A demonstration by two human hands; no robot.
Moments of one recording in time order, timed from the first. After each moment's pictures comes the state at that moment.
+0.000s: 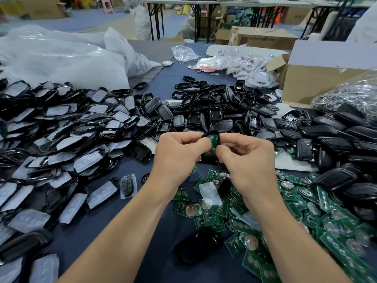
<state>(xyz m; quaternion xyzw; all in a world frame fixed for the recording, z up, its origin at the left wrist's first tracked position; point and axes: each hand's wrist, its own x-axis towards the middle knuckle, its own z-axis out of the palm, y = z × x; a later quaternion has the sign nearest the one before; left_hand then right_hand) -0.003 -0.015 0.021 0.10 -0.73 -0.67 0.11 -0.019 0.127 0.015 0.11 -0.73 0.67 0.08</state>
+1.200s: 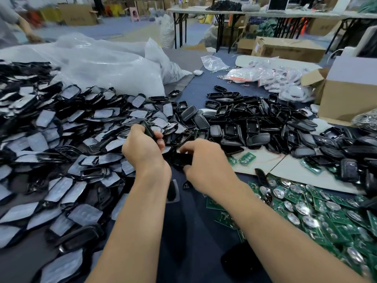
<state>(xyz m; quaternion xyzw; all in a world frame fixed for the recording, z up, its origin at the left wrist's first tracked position) -0.010 -0.125 0.038 0.37 -0.32 -0.79 0.37 -0.023 -0.004 0.023 0.27 -0.92 0.28 -0.01</state>
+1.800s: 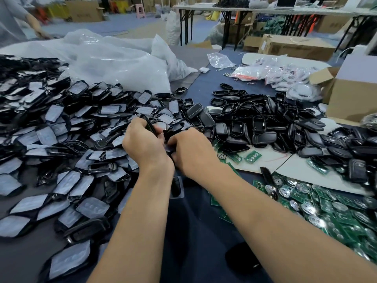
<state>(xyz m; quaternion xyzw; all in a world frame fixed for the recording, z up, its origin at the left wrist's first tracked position) -0.006 -0.128 0.041 0.36 -0.34 -0.77 0.41 -0.039 -0.050 0.020 0.33 -0.92 0.22 0.02</state>
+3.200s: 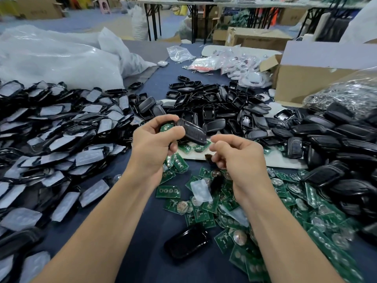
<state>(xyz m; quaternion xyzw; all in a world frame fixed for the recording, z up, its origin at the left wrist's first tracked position) -0.012 -0.037 0.023 0.12 -0.60 -0.77 0.17 -0.024 0.133 0.014 -0.04 -0.68 0.73 -0.04</state>
